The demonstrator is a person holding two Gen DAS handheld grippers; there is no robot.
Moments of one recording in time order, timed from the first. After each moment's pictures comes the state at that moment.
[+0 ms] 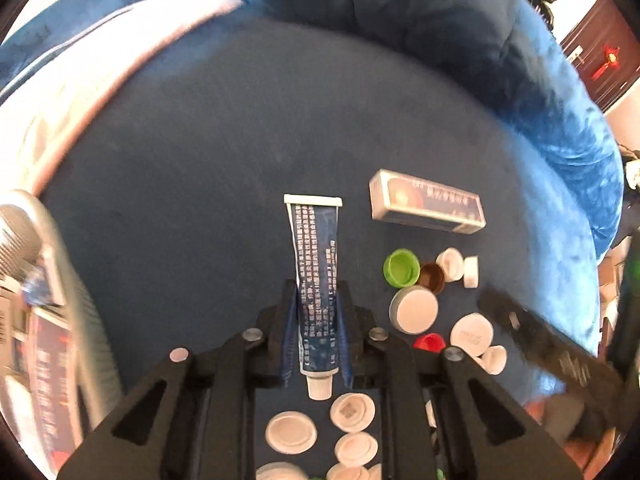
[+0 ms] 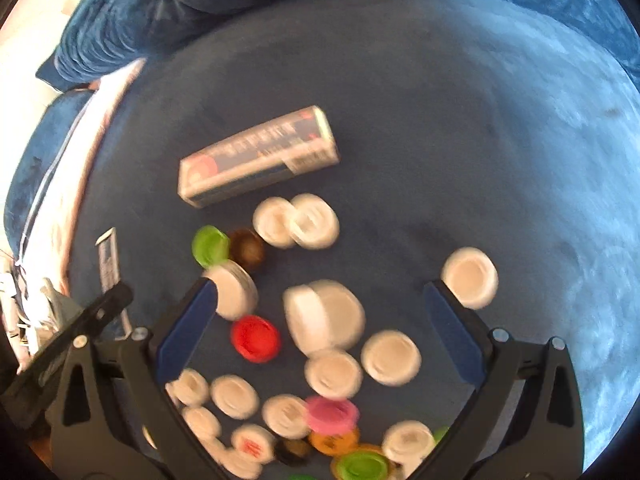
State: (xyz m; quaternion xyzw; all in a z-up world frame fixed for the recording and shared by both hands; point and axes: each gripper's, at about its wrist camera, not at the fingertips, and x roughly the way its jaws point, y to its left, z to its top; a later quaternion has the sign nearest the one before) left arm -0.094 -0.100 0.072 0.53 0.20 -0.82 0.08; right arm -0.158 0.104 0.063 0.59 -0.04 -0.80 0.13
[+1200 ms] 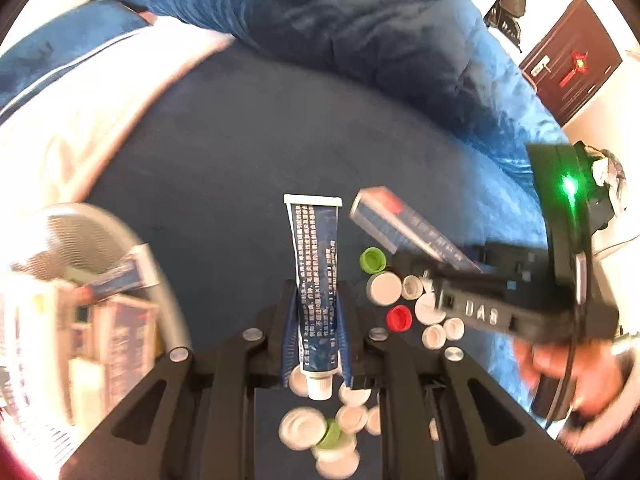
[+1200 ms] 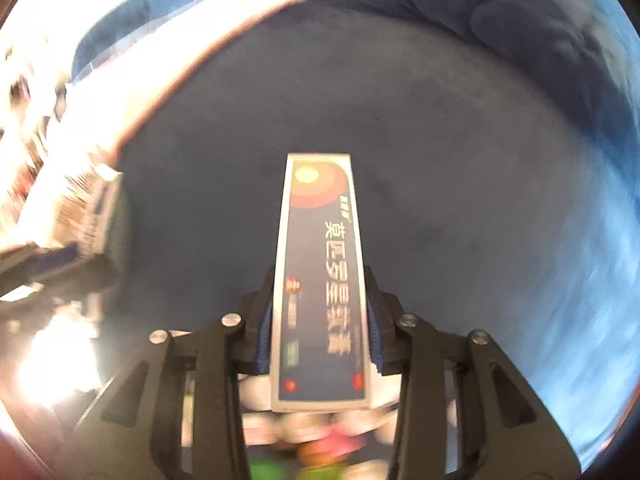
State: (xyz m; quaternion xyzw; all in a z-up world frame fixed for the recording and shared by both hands) left arm -0.038 -0.127 0.141 0.49 0.22 -0.84 0.04; right arm -0.140 -0.007 0.115 0.57 0.13 -0.74 0.34
